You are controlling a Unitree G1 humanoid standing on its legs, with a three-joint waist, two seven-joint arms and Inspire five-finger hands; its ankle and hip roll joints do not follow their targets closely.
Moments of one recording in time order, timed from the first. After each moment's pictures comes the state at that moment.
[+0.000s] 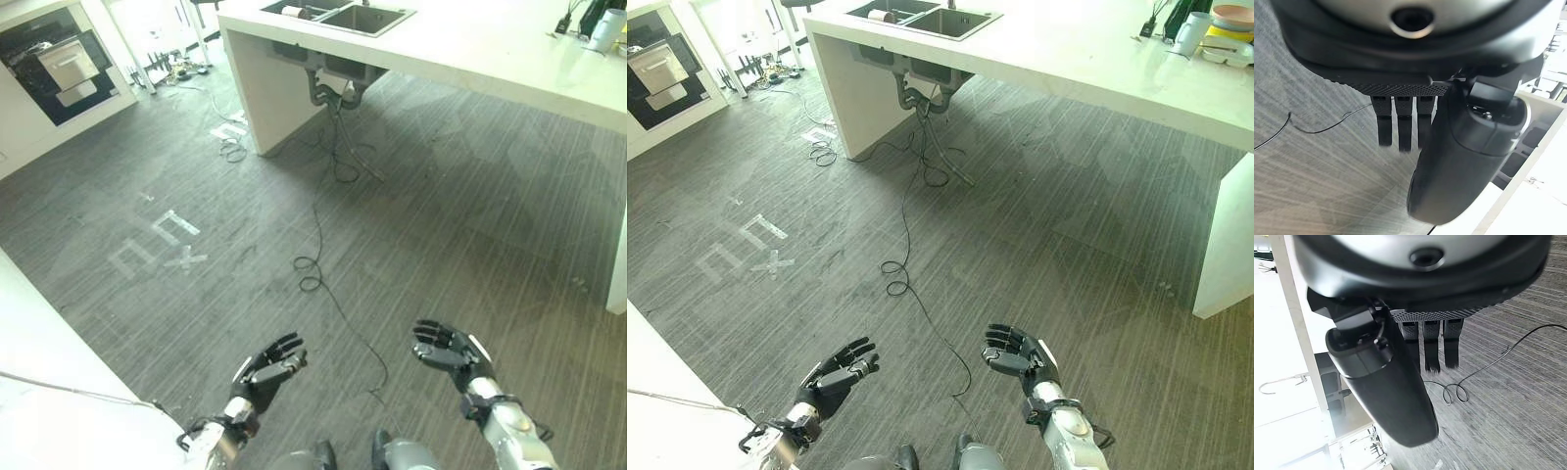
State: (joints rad) left arm 0.09 0.26 -0.11 0.62 -0.74 -0.08 -0.38; right arm 0.03 -0.36 0.13 0.55 0.55 -0.18 0.14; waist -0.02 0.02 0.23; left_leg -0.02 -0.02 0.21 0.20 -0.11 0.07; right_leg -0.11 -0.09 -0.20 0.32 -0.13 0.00
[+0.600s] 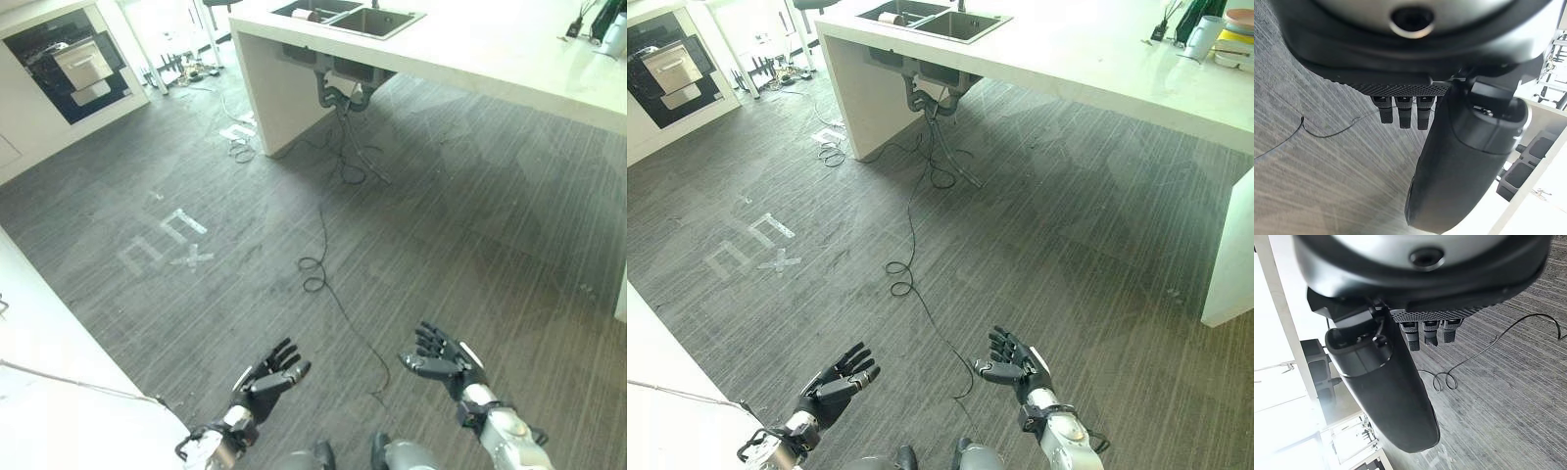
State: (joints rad) left arm 0.10 0.26 -0.10 0.62 -0.68 -0.08 -0.33; right arm 0.04 -0.36 0.17 0.55 0.56 -0.15 0.17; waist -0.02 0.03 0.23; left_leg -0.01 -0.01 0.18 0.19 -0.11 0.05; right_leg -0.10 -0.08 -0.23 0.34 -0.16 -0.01
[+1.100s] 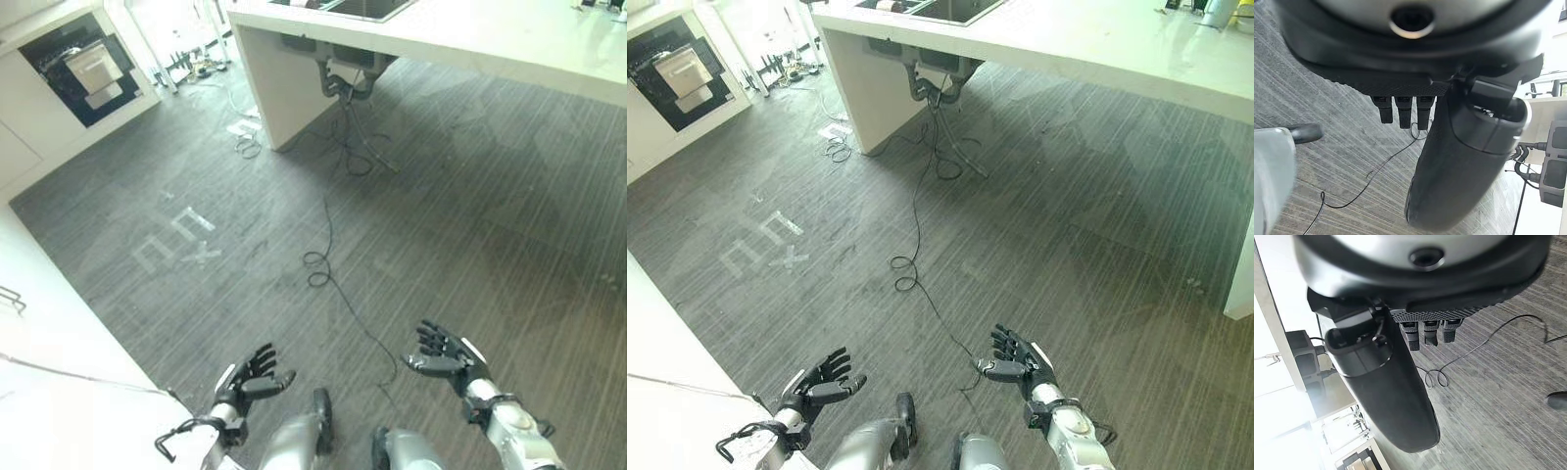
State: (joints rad) left arm 0.04 0.29 -0.11 0.70 -0.45 -0.16 -0.20; right arm 0.01 -0.41 0.18 0.57 0.53 -0.13 0.19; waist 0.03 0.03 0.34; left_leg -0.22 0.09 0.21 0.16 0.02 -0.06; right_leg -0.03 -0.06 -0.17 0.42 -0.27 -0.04
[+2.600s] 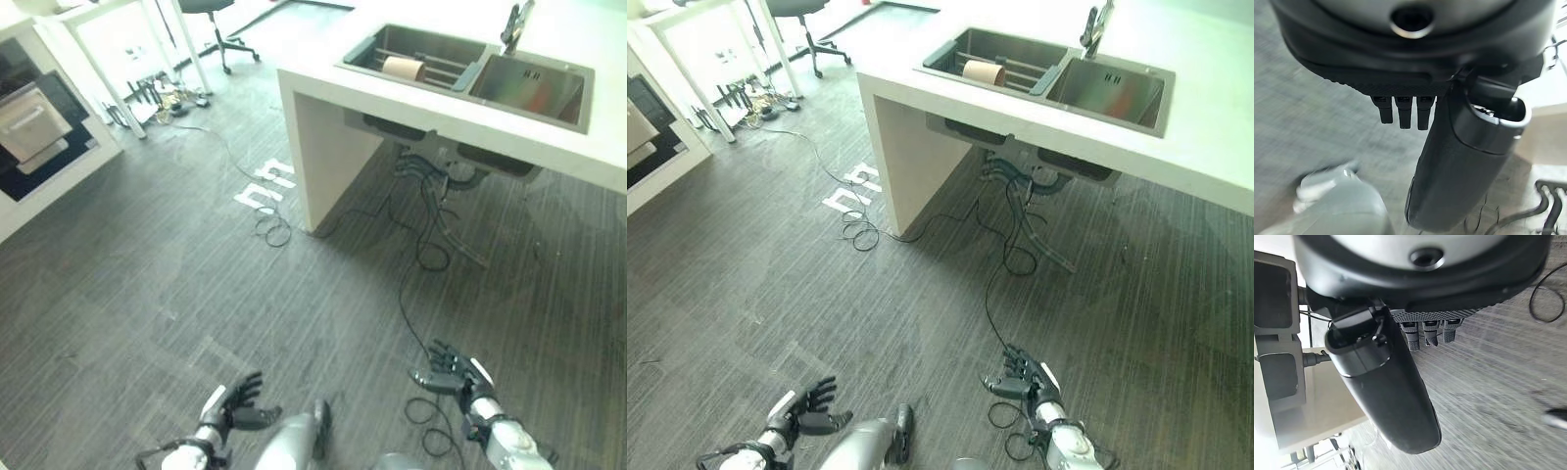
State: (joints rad) left arm 0.13 0.36 -0.11 0.75 -0.21 -0.18 -0.17; right arm 0.03 -0.39 0.15 0.67 0.53 -0.19 0.08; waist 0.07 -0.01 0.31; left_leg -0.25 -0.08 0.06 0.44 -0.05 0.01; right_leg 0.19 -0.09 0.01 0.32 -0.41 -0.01
